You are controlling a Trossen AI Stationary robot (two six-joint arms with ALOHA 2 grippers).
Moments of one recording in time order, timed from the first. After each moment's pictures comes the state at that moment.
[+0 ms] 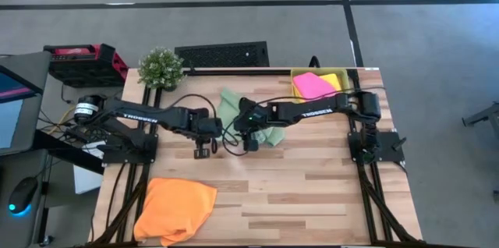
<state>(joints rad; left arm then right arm) 0.00 1.44 0.96 -0.83 -0.16 -0.05 -0.08 1.97 1.35 -0.17 -0.05 -0.29</state>
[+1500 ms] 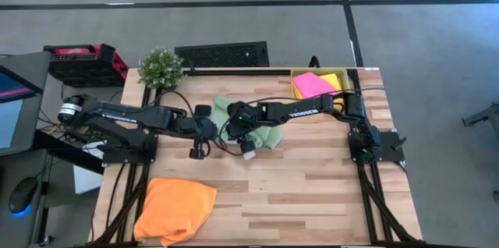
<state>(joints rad) -0.08 1.24 0.96 -0.72 -0.23 0.18 -0.09 2.12 1.49 -0.17 -0.19 -0.57</state>
